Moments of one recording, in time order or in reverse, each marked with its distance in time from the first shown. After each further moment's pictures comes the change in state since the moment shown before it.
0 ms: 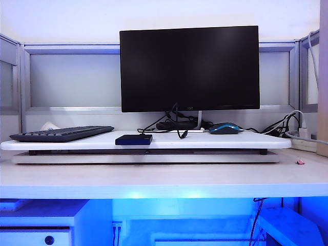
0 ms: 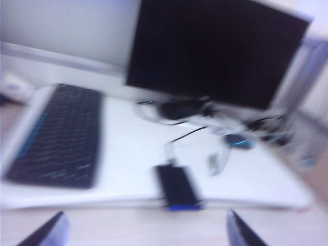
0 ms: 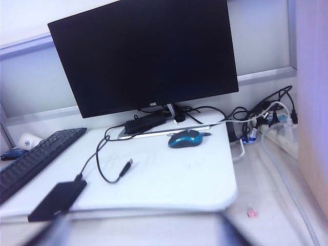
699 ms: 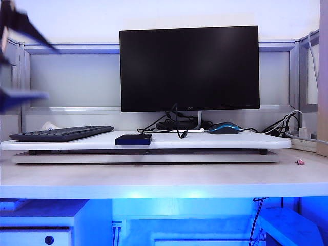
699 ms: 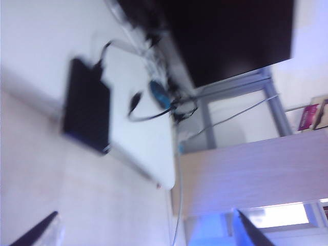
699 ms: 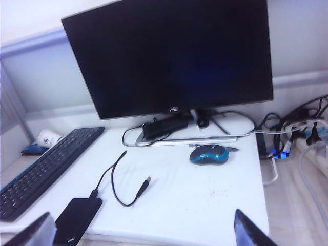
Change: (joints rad) left arm 0.000 0.853 0.003 0.704 0.335 -0.857; right arm 0.002 0.541 0.310 0.164 -0.102 0.000
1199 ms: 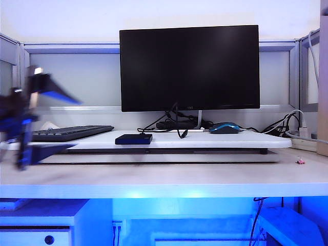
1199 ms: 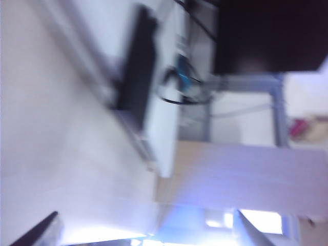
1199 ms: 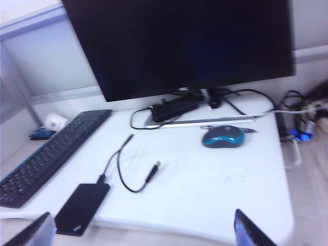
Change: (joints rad) left arm -0.066 0.513 0.063 0.429 0.049 -0.270; right arm 0.040 0.154 0.000 0.093 -0.005 0.020
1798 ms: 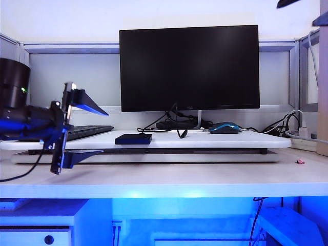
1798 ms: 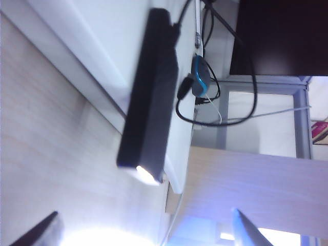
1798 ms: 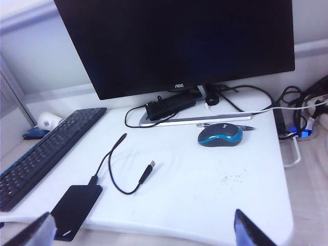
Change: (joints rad) left arm -0.057 0.192 0.266 -0.137 -0.026 0.014; right arm 0.008 0.115 0.025 0.071 0.008 0.004
